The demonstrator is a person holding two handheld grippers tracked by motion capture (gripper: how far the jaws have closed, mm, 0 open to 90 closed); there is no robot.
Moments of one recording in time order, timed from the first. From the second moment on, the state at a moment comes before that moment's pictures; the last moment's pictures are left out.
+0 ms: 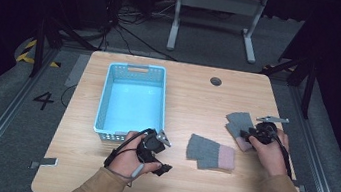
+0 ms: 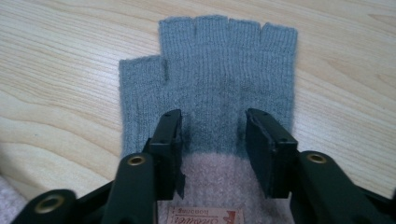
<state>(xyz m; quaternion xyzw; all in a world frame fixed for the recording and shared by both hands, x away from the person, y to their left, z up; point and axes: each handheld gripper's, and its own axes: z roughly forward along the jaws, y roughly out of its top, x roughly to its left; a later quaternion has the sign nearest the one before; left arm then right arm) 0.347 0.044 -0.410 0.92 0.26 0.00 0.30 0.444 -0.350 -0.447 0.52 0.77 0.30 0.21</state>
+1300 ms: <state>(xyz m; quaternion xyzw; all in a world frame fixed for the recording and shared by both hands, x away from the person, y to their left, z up) 0.350 0.039 -0.409 0.92 0.25 0.00 0.30 0.415 -0.337 -0.395 0.47 0.79 0.35 0.19</state>
